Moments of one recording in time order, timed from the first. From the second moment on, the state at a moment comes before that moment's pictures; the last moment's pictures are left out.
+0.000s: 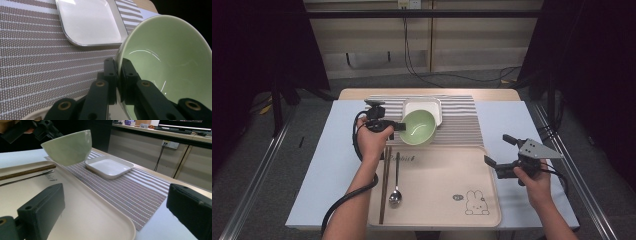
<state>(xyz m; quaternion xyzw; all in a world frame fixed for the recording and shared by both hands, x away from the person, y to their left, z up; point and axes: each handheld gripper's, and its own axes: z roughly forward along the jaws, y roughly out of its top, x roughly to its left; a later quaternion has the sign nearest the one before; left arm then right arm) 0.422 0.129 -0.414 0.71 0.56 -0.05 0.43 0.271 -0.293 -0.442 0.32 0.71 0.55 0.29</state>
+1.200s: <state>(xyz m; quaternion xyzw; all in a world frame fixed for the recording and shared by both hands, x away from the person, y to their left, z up) 0.374 0.135 -0.436 0.74 0.54 -0.07 0.39 0.270 -0.291 -0.443 0.32 0.72 0.55 0.29</state>
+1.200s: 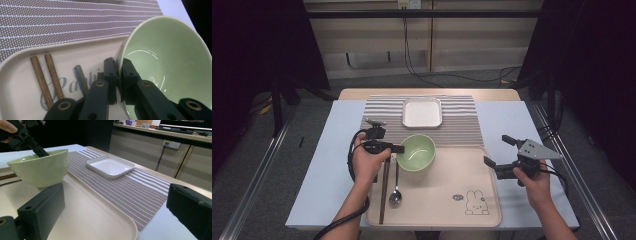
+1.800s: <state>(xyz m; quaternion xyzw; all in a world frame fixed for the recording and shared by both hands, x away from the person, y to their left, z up) 0.363 0.140 -0.441 0.76 0.52 -0.07 0.37 0.270 -0.291 -0.443 0.32 0.72 0.55 0.29</state>
